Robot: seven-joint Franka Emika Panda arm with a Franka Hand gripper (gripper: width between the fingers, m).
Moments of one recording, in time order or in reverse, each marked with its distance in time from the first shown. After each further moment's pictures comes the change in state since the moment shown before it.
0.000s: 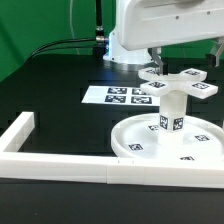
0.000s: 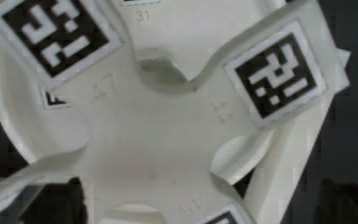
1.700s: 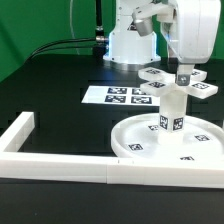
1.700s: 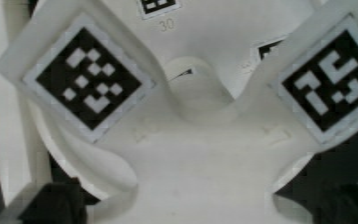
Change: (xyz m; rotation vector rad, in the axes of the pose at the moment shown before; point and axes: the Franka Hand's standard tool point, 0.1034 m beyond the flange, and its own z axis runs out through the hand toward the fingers) arm -0.009 0.011 0.011 -0.052 -0.075 -1.249
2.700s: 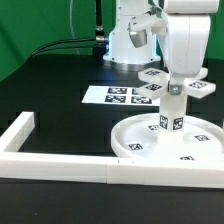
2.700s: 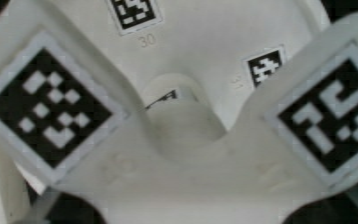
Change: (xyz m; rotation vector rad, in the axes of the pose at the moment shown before) arm -0.006 -0.005 0.015 0.029 -0.003 0.037
